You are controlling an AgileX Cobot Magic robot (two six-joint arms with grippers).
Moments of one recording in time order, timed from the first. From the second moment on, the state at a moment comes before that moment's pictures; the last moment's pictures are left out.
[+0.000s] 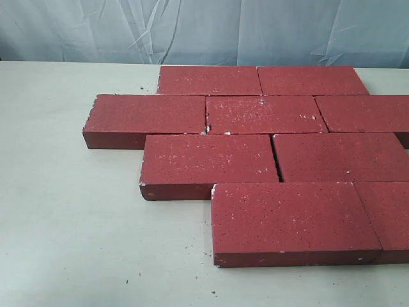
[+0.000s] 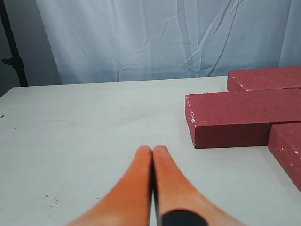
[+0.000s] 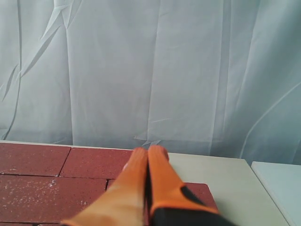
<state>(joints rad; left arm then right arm) -0.04 0.00 0.00 0.00 0.23 0.01 -0.02 0.40 -0.51 -0.02 0.27 -0.07</state>
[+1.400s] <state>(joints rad) -0.04 0.00 0.00 0.00 0.23 0.01 -0.06 0.16 -0.10 0.00 0.08 -0.07</state>
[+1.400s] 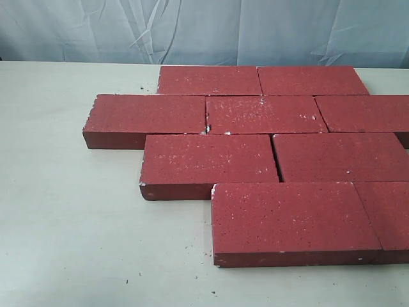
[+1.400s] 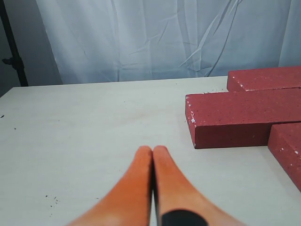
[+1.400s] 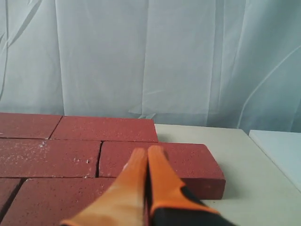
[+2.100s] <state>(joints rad) -0.04 0.00 0.00 0.00 0.23 0.01 -0.06 0.01 0.00 0.04 0.21 -0.05</state>
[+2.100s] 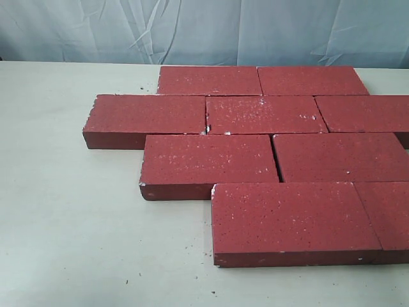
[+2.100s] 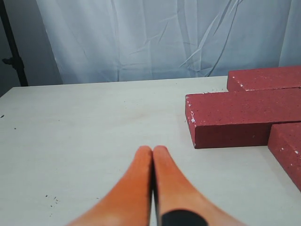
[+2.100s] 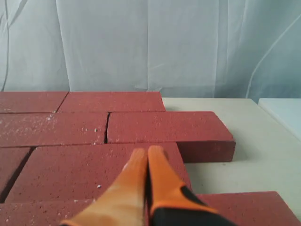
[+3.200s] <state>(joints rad) -0.04 0.00 0.00 0.00 0.23 0.01 -0.06 0.01 0.00 0.04 0.31 -0.05</state>
